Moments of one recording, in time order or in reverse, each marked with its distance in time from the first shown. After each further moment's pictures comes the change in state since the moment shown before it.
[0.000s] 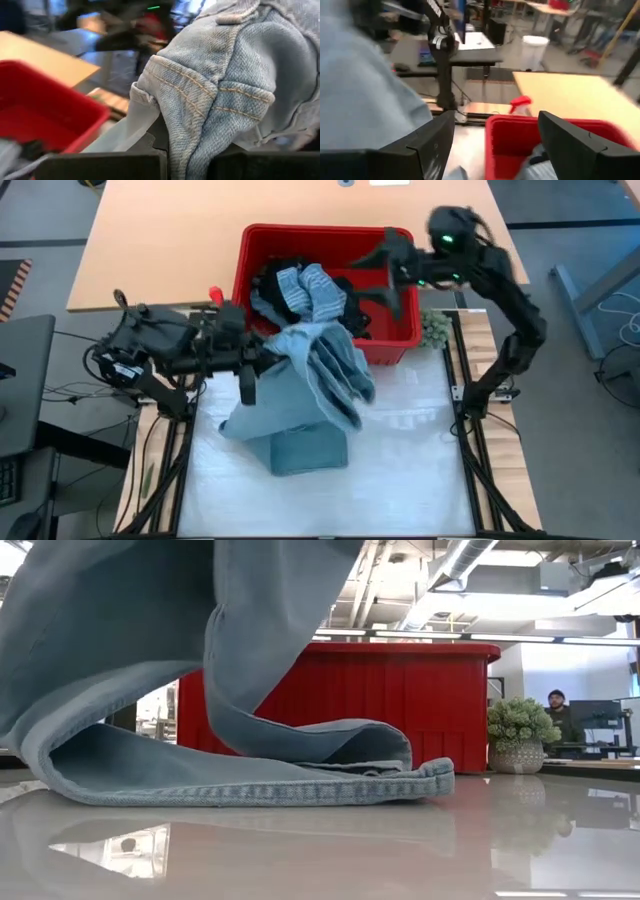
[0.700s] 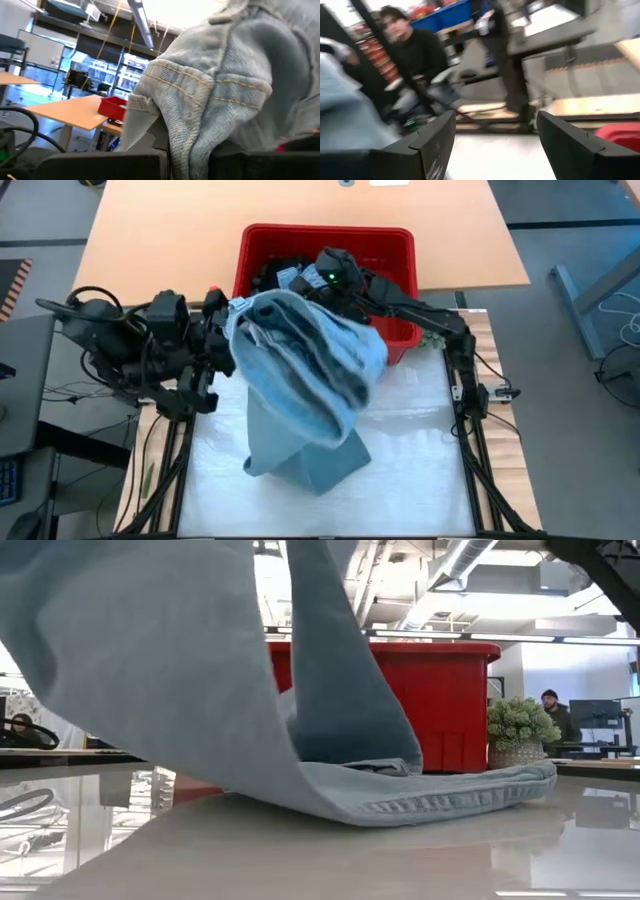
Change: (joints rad) left arm -0.140 -0.016 -0.001 0.569 -0.081 0.309; right arm 0.079 0.400 -0.001 0.410 -0.305 0.377
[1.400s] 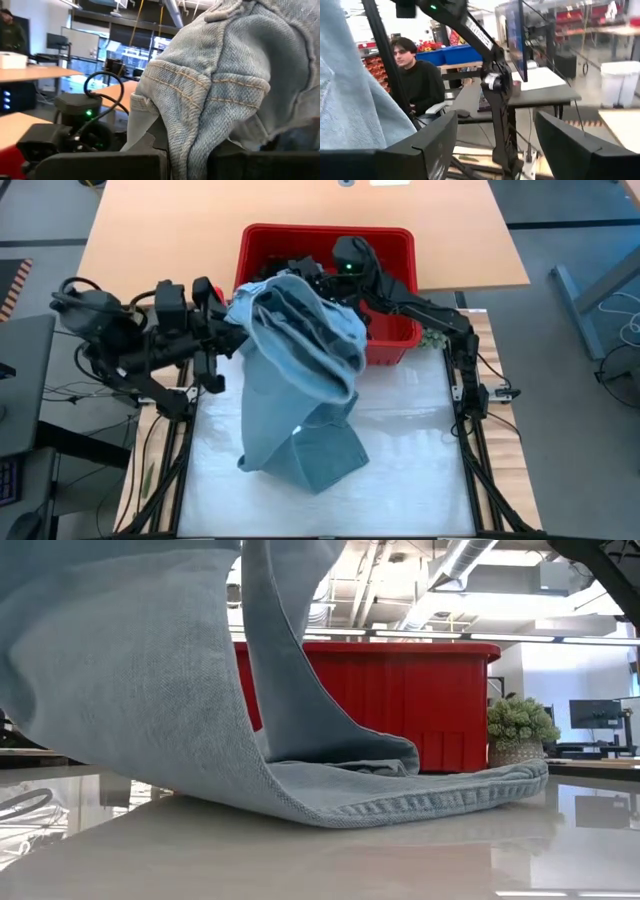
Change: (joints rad) left arm 0.059 -0.044 0.000 -0.209 -0.105 0.040; right arm -0.005 -0.030 0.001 0.251 0.015 -0.018
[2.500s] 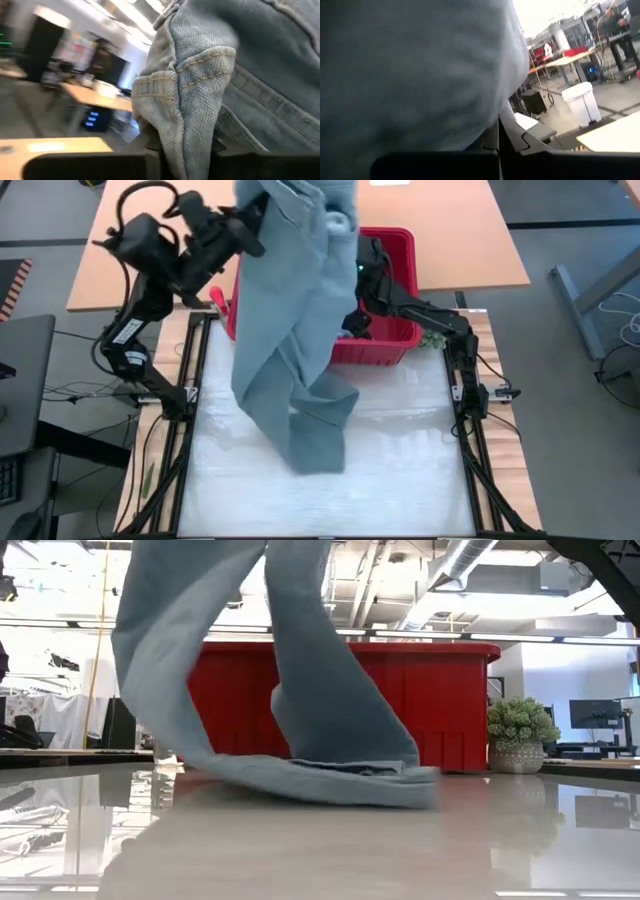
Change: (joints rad) left arm 0.604 0.067 0.003 0.190 0.163 -0.201; right arm 0.013 0.002 0.000 0.273 0.355 0.375
